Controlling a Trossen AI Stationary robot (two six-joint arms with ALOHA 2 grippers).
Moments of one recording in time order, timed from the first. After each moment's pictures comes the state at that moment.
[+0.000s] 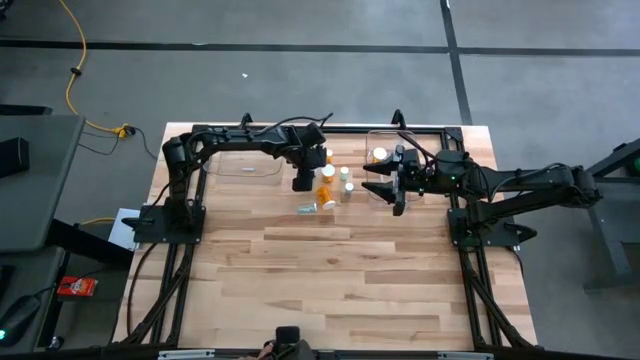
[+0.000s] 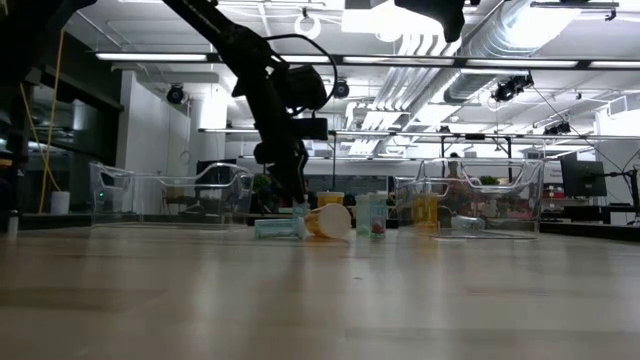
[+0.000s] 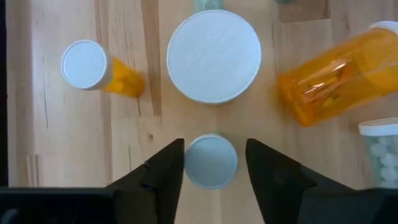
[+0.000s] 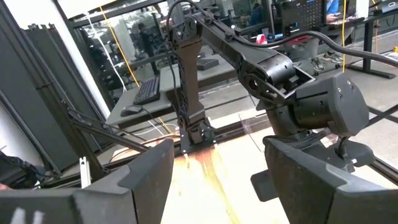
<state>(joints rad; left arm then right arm) 0.57 1.95 1.39 -0.60 0.09 0.51 -0.04 0.96 0.76 0.18 0.06 0.26</state>
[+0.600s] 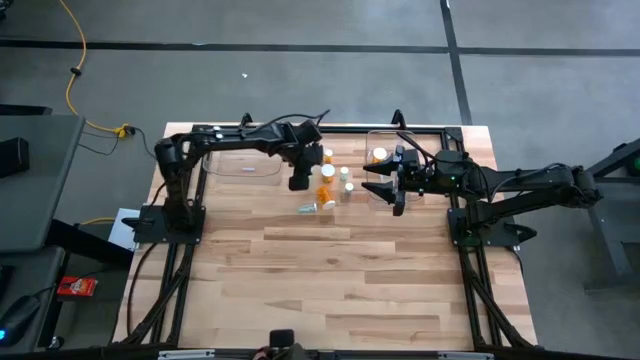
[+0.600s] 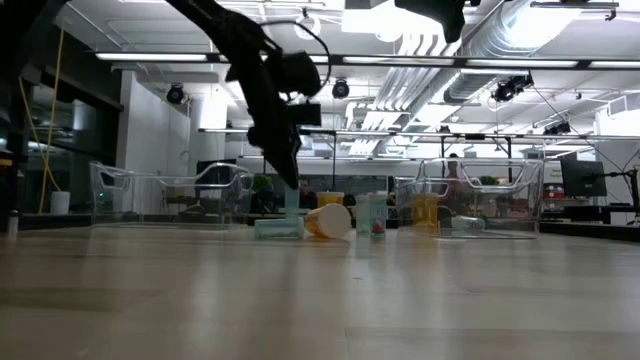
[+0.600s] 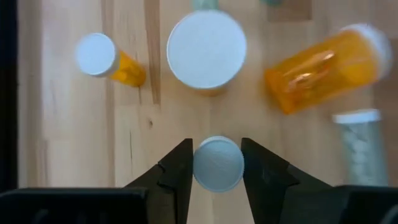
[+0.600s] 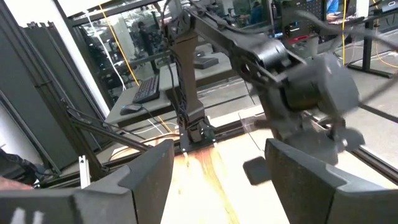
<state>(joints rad) 0.57 1.88 1.38 -0.67 0.09 0.48 -0.04 0.96 0.76 0.18 0.06 0.26</state>
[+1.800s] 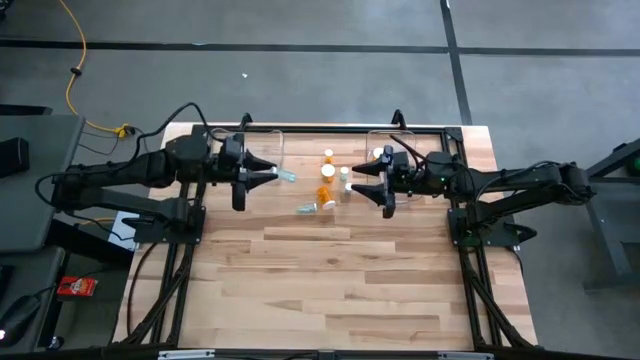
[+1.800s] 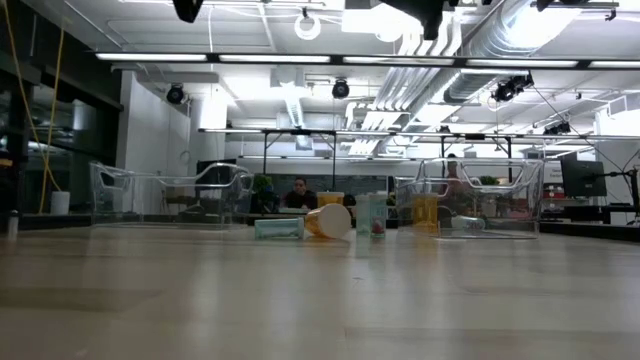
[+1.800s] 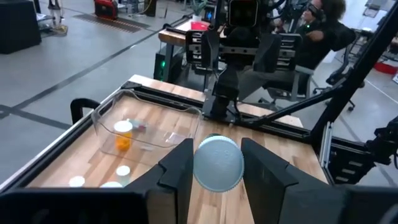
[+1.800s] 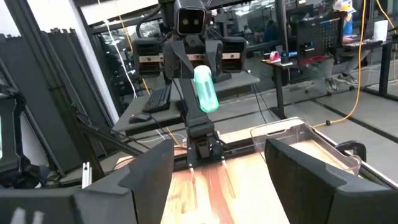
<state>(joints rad) 0.23 0.86 0.93 -0.27 -0.02 -0.21 -0.04 1.08 0.76 0.37 0.01 0.20</state>
